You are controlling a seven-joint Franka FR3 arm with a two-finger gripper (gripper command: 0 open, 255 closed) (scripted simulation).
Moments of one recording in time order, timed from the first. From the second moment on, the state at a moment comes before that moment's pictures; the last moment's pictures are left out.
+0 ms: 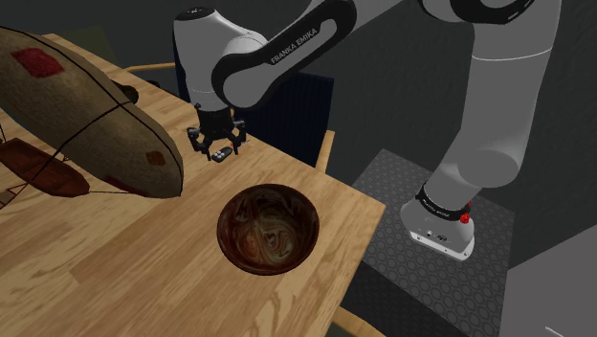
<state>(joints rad) 0.09 0.39 0.50 -1.84 -0.25 2.20 1.20</state>
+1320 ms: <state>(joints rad) 0.07 0.29 0.53 -1.72 -0.18 1.99 1.15</state>
